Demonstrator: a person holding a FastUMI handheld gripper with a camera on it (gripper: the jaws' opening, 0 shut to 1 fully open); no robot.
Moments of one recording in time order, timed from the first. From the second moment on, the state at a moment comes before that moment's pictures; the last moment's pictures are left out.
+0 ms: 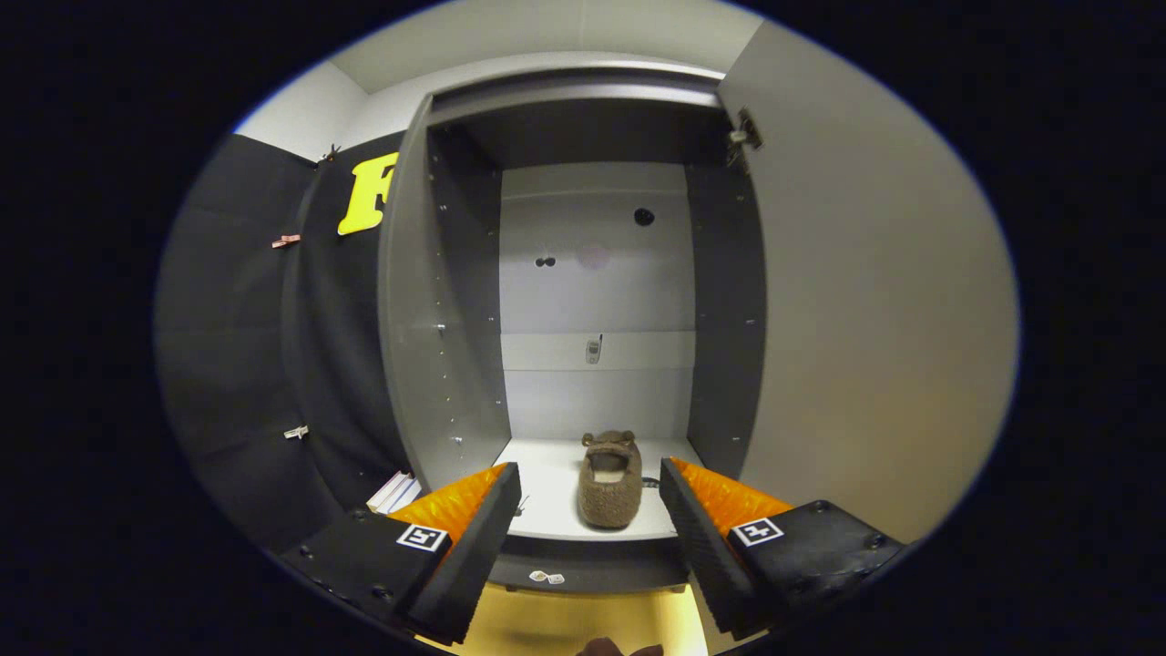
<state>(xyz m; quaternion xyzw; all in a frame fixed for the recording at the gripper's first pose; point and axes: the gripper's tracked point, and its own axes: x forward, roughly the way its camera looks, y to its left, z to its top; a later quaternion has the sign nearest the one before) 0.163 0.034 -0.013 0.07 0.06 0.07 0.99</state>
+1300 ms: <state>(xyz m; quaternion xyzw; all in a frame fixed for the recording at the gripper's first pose) -0.068 -0.216 -0.028 0.08 0.05 0.01 1.00</state>
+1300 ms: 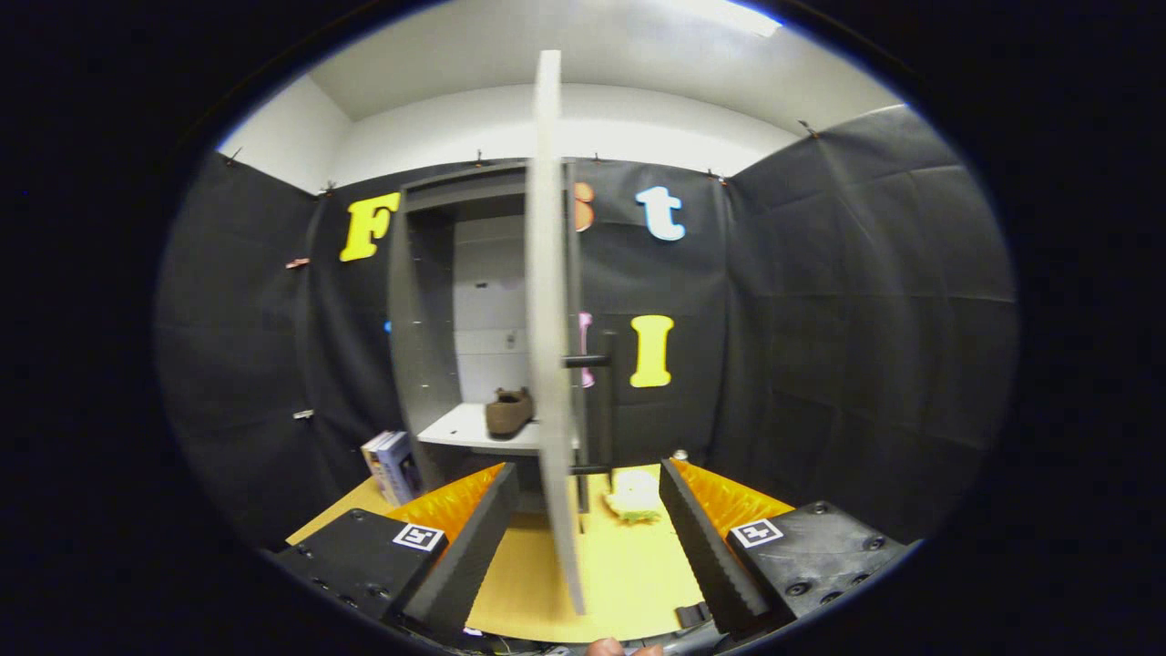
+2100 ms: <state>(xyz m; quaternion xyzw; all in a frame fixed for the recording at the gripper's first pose) 0.018 -0.233 -0.047 0.09 0.07 -0.01 0.99</state>
